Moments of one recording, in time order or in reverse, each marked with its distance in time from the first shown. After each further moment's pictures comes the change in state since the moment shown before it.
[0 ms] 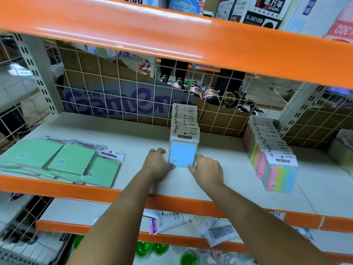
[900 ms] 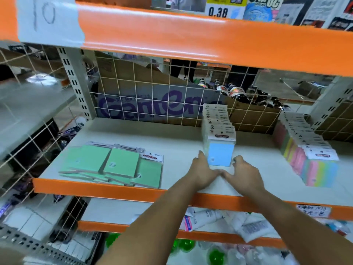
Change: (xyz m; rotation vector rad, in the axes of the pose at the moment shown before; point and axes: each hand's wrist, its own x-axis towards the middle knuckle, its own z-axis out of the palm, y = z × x) left_hand -0.044 0.006 -0.024 -0.133 -0.216 0.119; right_hand -0.025 -0.020 0.000 0.135 -0.043 0.171
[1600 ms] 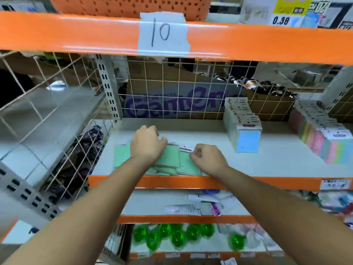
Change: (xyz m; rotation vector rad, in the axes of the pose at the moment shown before) left_hand -0.069 -0.087 -0.218 0.486 0.483 -0.038; right_hand -0.053 -0.205 0.014 0.279 -0.110 -0.149
